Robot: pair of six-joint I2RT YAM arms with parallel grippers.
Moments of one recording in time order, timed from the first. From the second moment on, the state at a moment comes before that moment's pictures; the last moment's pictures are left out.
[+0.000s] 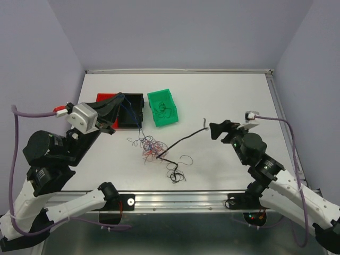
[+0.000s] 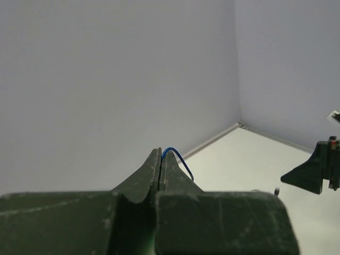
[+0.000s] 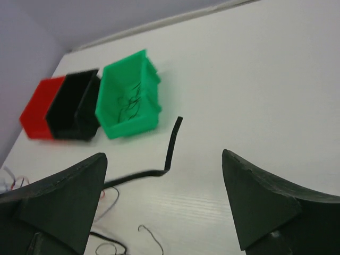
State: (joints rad) left arm -0.92 0.64 1.29 -0.26 -0.21 0.30; right arm 0.73 0.59 0.51 -0.01 0.56 0.53
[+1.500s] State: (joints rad) left arm -0.91 0.79 1.34 -0.15 -0.73 0.48; right arm 1.35 1.91 0.98 0.25 0.52 0.39
